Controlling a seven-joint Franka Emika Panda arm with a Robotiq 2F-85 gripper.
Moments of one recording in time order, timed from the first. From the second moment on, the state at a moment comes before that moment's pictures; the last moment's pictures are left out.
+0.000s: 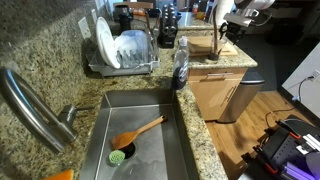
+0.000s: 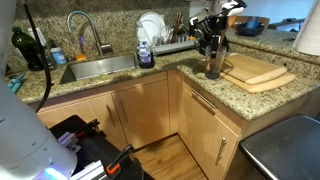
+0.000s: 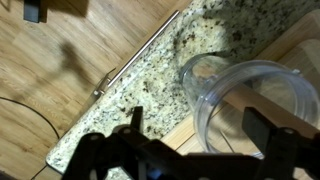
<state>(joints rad) -0.16 0.57 -0.24 -1.46 0.18 2.11 0.84</state>
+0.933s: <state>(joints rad) -0.16 0.61 -0.24 -1.44 0.15 2.08 0.90</state>
